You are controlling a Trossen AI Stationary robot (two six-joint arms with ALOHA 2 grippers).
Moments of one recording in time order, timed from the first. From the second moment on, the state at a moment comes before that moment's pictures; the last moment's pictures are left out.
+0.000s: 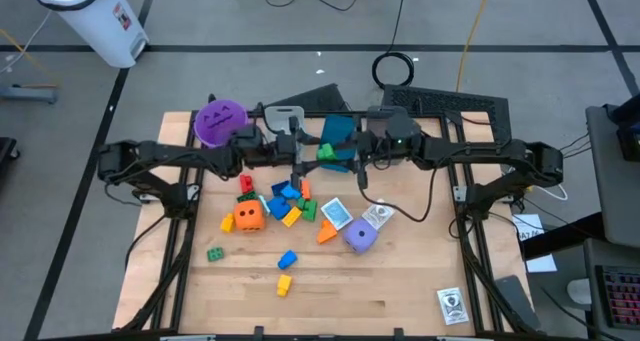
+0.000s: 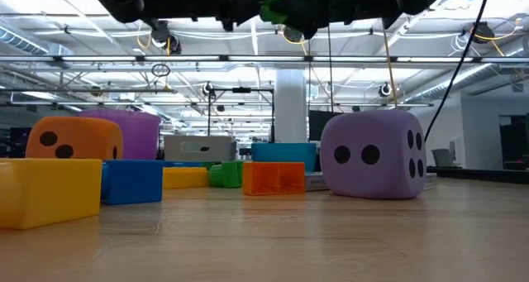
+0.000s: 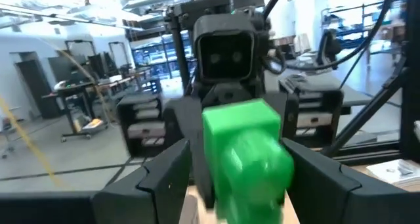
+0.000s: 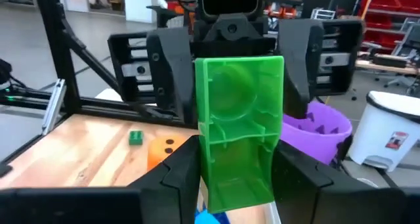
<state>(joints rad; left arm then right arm) 0.22 1.43 0.85 0.72 0.21 0.17 -0.27 1.39 0.93 0.40 -0.34 -0.13</state>
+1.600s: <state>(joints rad) 0.43 1.25 1.00 0.04 0.00 0.30 -0.35 1.15 0.93 0.06 -0.34 -0.10</state>
